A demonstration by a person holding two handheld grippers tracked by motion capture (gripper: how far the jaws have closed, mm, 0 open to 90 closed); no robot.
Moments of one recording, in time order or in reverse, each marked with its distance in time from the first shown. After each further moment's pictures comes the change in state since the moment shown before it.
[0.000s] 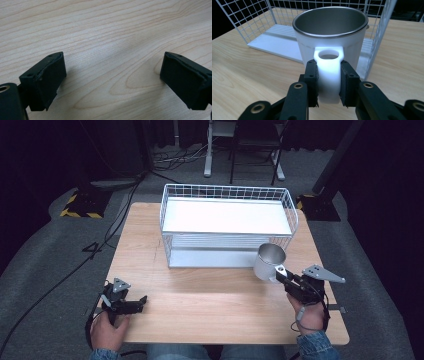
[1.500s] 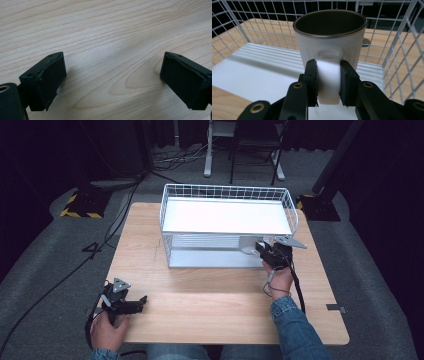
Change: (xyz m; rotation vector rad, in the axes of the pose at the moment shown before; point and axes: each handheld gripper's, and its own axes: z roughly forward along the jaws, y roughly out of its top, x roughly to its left) left arm 0.000 0.000 0.000 0.000 0.000 0.000; right arm -0.018 0.030 0.125 -0.047 -0.059 0.067
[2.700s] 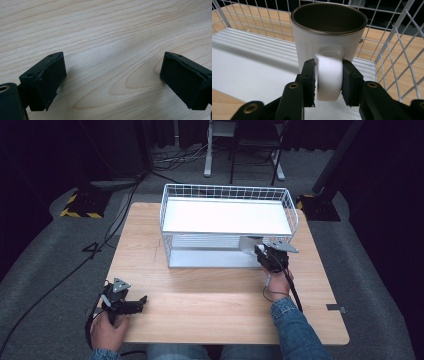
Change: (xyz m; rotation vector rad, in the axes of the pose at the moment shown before) left arm 0.000 0.000 0.000 0.000 0.000 0.000; right arm 0.004 -0.016 0.011 0.017 -0.092 -0.133
